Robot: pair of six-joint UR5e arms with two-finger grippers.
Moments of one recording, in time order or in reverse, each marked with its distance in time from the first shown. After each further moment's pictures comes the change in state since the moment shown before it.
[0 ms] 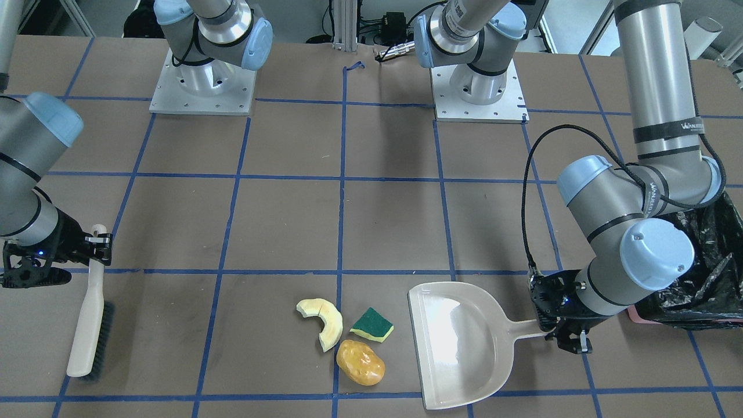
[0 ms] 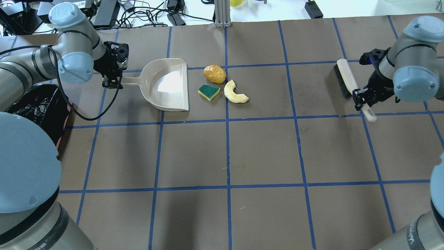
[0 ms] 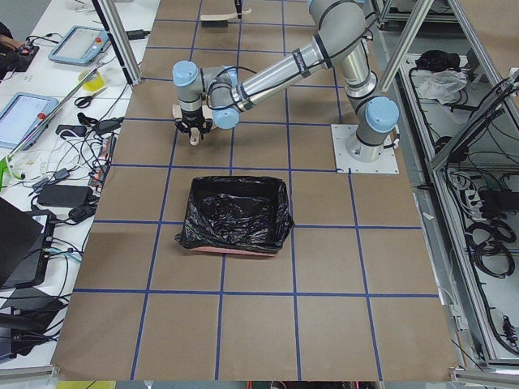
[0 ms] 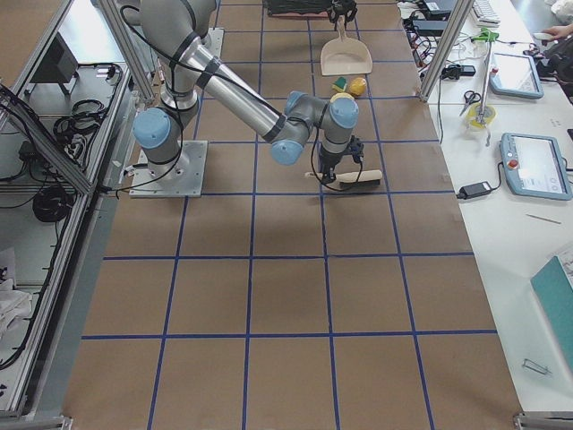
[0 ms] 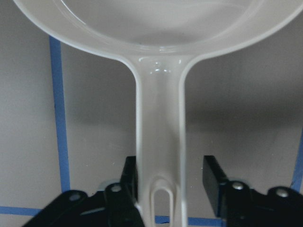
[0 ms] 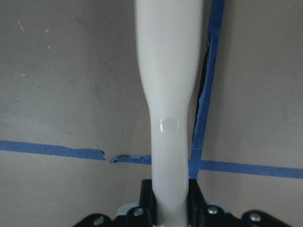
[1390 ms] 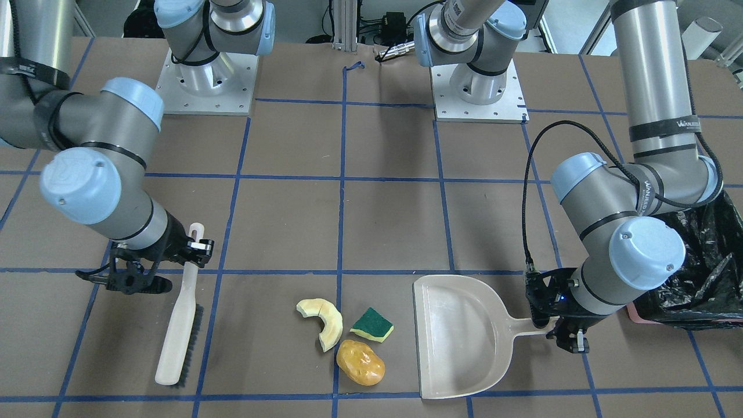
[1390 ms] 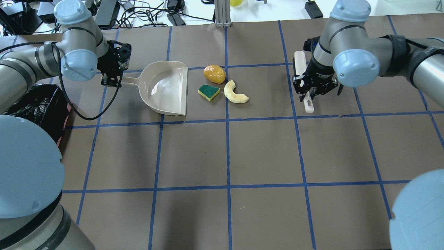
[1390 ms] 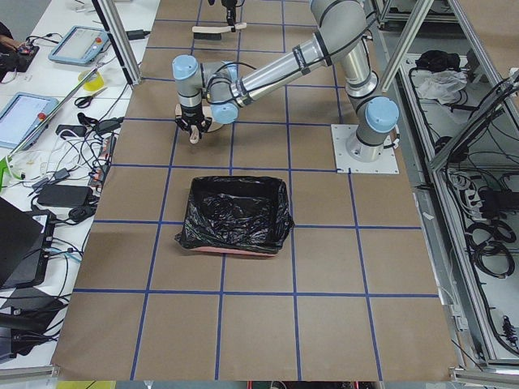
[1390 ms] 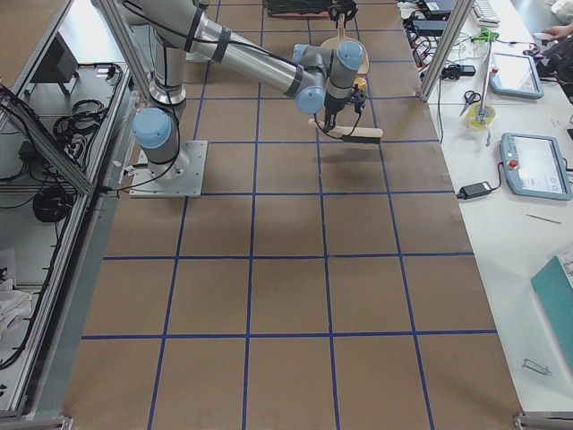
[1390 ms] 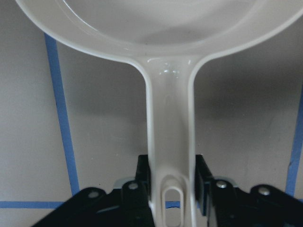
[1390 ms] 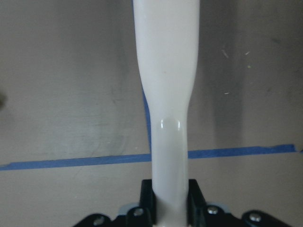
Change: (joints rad) left arm -0.027 0.002 0.017 -0.017 0.062 0.045; right arm 0.351 -0.008 -0.123 0.162 0.081 0.548
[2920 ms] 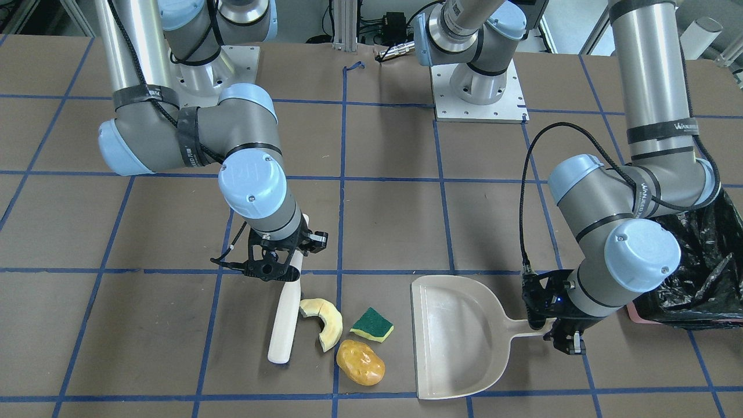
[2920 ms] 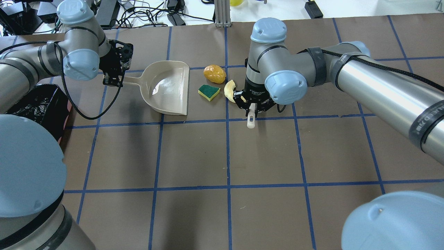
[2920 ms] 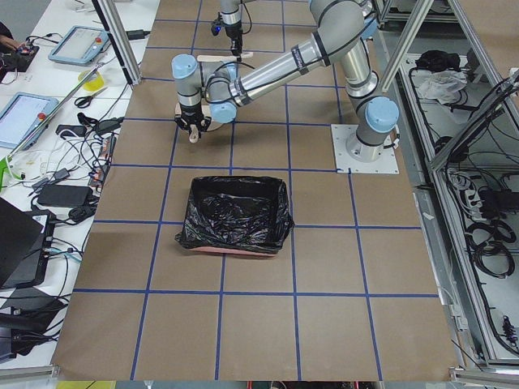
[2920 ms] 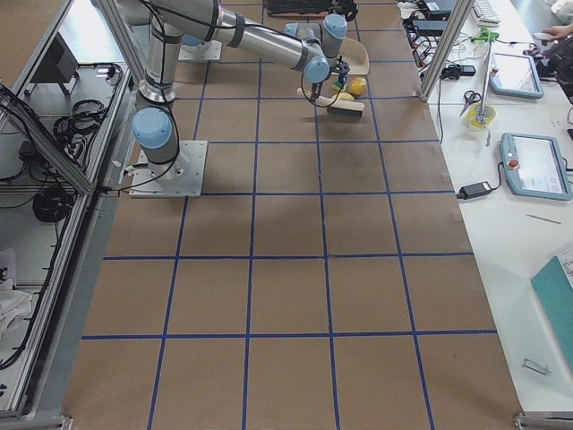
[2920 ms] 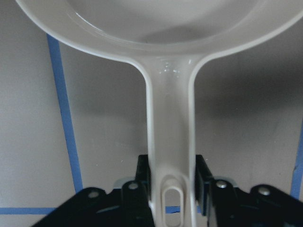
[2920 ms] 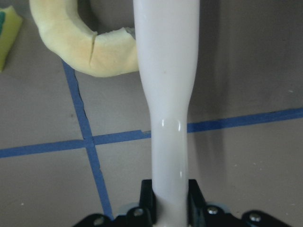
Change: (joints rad) left arm -0.008 -0.004 0.004 -0.001 0.001 -0.003; right arm 0.273 0.094 -0.056 -0.030 0.041 0.328
